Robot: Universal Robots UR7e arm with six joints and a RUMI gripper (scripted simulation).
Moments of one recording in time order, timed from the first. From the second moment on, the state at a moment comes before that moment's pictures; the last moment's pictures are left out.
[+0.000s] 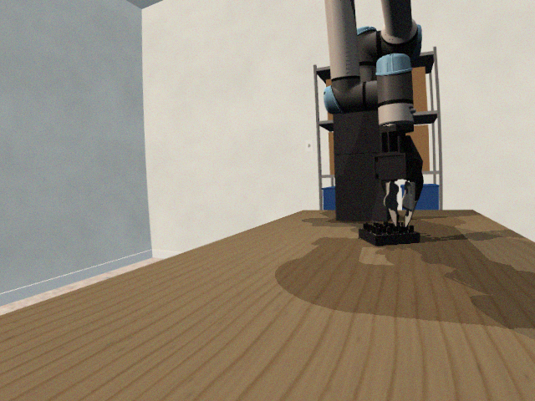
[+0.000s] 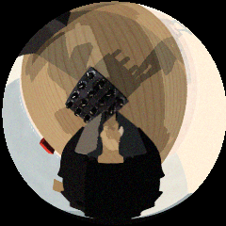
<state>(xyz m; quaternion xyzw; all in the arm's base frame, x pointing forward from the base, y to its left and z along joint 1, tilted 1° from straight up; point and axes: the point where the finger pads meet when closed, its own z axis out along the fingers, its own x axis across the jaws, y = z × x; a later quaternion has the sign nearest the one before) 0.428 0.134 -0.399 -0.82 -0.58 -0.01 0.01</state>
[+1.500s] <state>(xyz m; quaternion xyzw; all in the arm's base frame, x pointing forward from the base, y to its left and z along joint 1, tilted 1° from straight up) 0.428 0.134 -0.407 -0.82 -0.58 -0.01 0.01</state>
